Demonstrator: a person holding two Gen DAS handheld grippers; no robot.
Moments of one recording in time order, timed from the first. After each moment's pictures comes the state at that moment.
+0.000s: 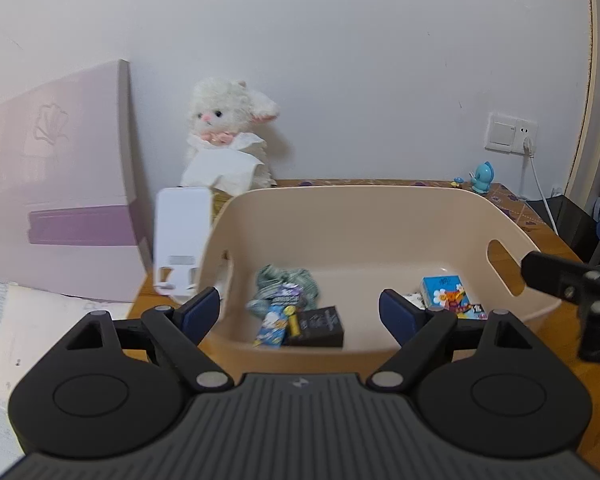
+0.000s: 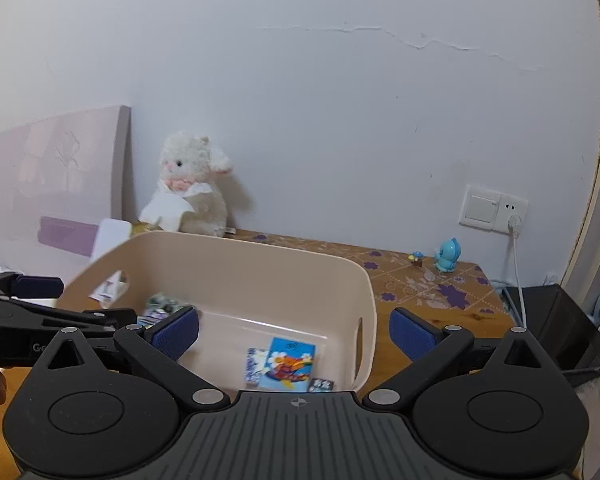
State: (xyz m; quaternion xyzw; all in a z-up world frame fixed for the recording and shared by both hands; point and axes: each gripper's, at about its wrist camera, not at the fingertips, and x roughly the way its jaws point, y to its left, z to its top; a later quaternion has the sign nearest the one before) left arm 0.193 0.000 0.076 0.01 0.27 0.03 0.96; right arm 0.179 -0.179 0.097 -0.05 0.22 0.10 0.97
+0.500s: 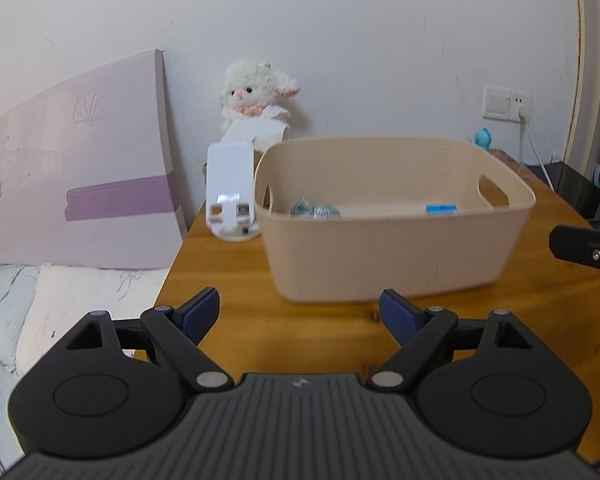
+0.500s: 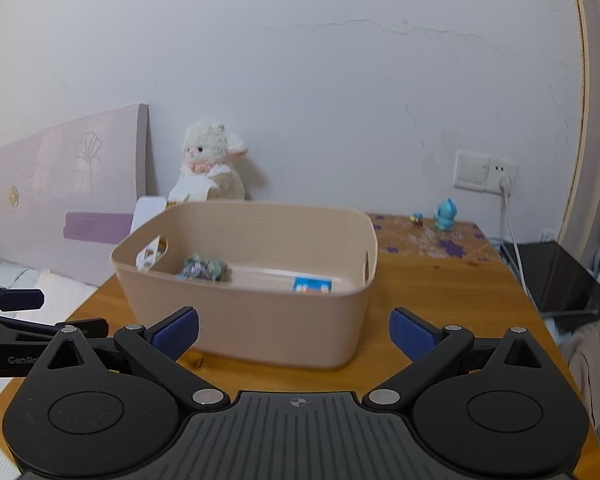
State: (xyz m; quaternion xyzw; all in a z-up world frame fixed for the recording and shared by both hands) left arm 0.089 0.008 0.059 0.03 0.29 0.05 0.95; right arm 0.094 -0.197 0.078 -0.02 0.25 0.10 0.96
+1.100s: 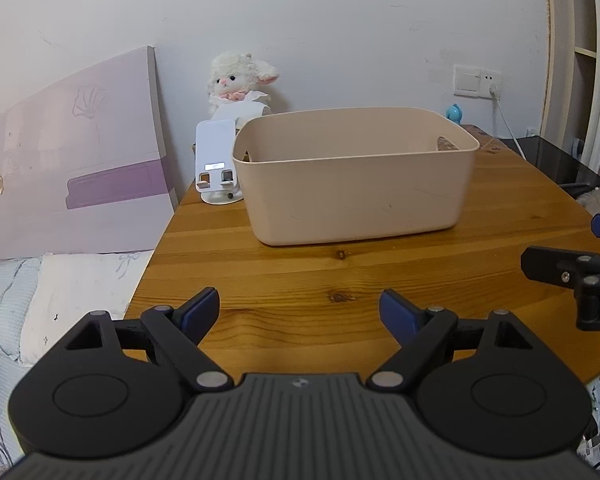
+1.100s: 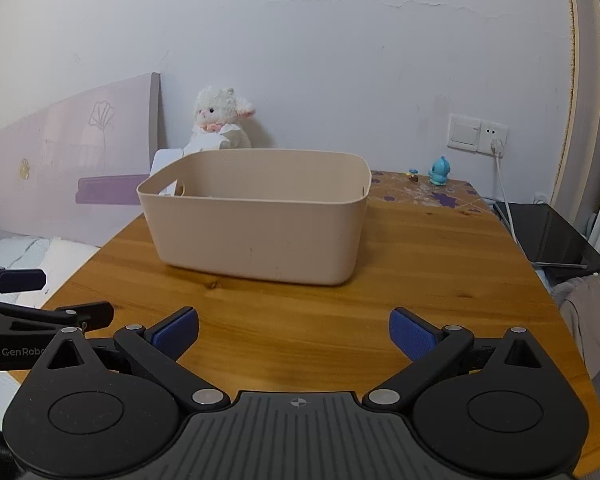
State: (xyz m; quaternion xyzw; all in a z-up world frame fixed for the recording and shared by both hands) left arm 0.017 -0.023 0.048 0.05 0.30 0.03 0.95; right arm 0.031 -0.208 0.054 -0.02 0.28 0.10 0.95
